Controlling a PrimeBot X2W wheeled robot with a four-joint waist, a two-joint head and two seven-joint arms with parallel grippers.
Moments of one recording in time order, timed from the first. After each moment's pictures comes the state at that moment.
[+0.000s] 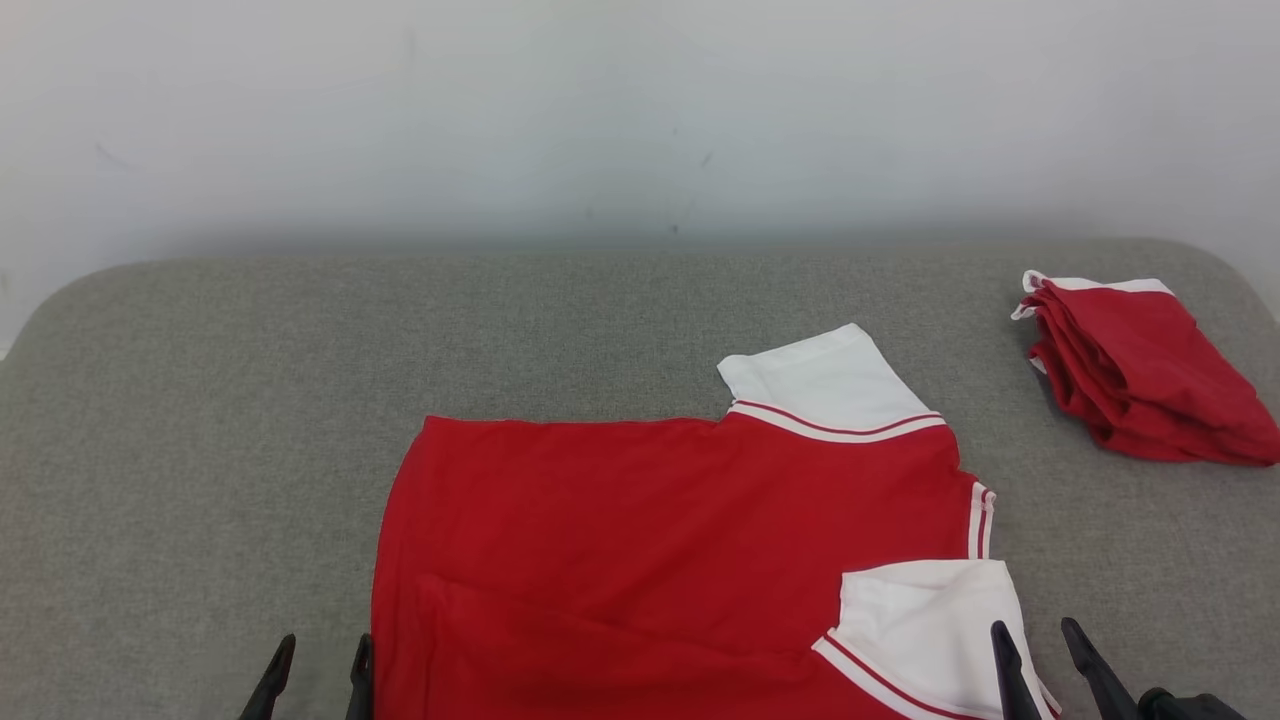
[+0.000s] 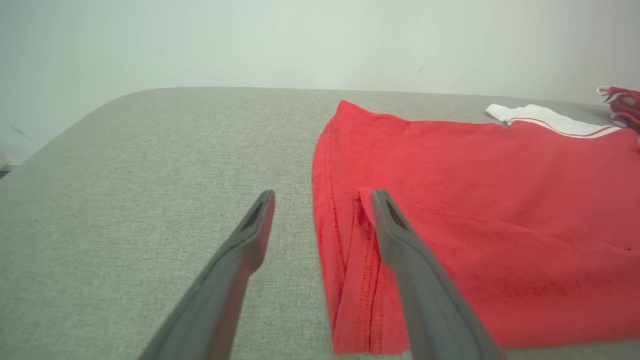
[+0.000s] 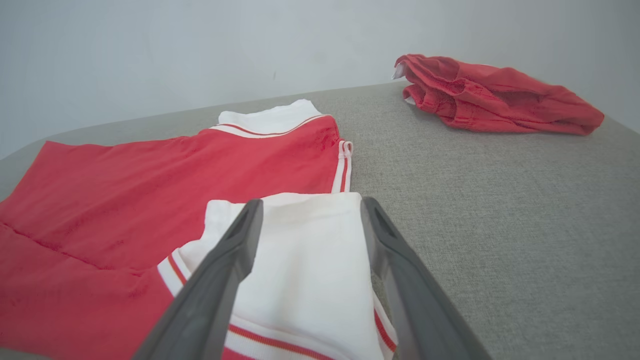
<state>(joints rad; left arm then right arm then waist) 0.02 0.25 -0.18 0.28 -0.35 -0.03 -0.26 0.13 -0.22 0.05 0.24 0.34 0.13 -0.24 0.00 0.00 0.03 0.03</state>
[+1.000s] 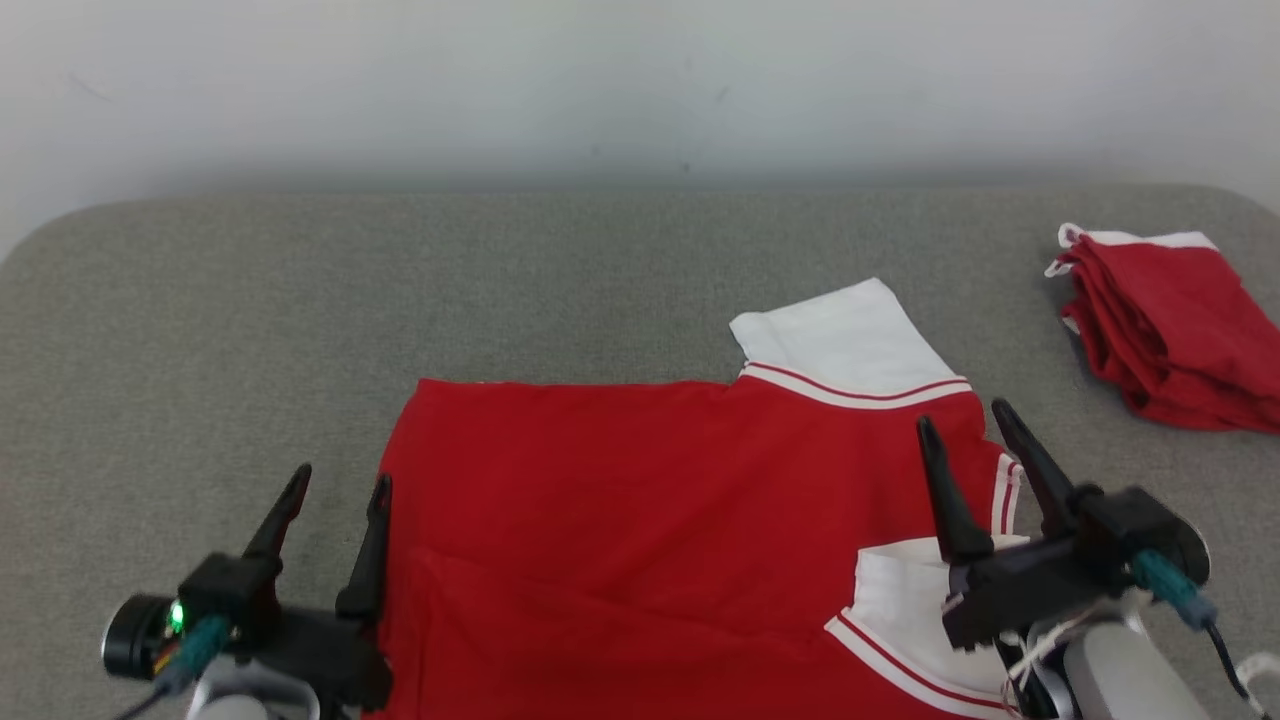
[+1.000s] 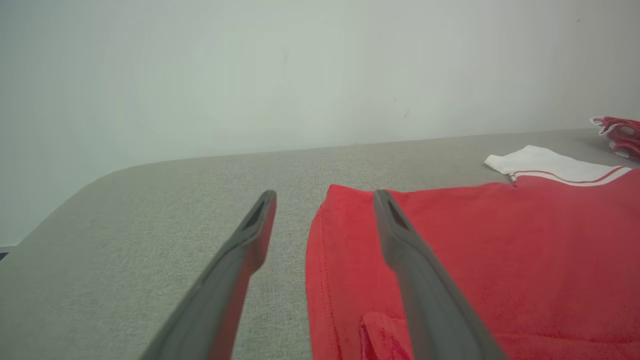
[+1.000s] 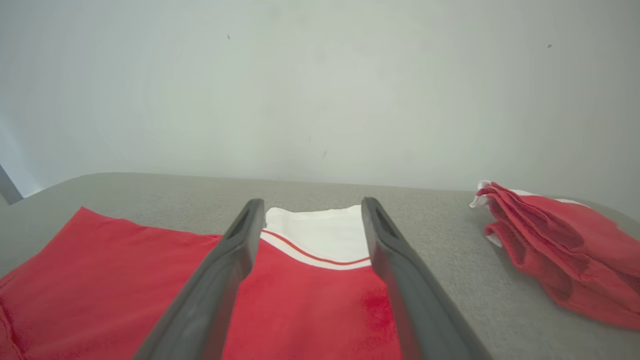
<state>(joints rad) -0.22 0.21 -0.13 0.34 -0.22 -0.13 -0.26 -0.22 -0.22 0.14 0.29 0.24 0.13 -0.26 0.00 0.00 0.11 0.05</state>
